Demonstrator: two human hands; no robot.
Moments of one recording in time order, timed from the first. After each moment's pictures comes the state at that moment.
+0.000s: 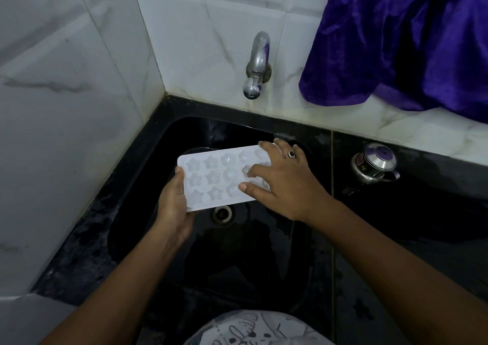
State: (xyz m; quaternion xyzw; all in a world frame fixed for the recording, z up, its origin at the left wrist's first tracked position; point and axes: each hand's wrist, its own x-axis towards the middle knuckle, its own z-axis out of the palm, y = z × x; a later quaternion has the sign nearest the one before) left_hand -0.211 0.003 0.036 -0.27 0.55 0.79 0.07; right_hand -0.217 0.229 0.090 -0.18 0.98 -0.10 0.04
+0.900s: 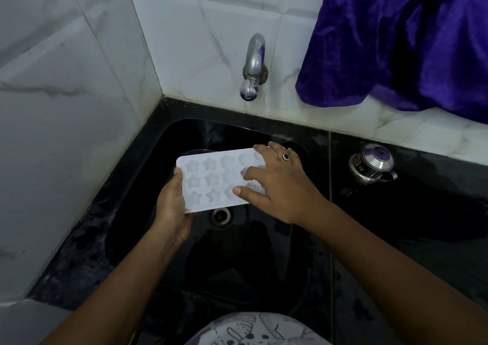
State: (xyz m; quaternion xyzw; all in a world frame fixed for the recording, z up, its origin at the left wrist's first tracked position) left_hand -0.214 0.004 0.036 -0.28 0.55 0.78 0.08; right_hand -0.216 0.227 0.088 -0.18 0.98 -0.10 0.04
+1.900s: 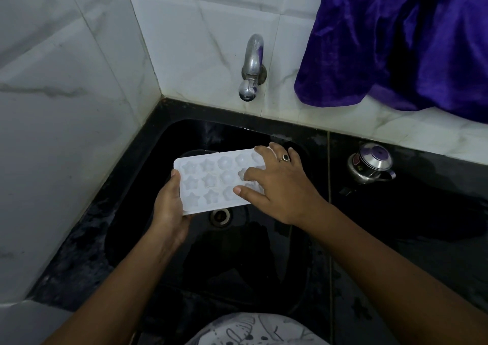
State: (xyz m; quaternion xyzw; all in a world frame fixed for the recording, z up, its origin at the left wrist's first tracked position) left_hand -0.210 0.003 0.037 -0.27 0.55 0.79 0.08; right_hand -0.214 0.225 0.086 -0.18 0.98 -0.08 0.03
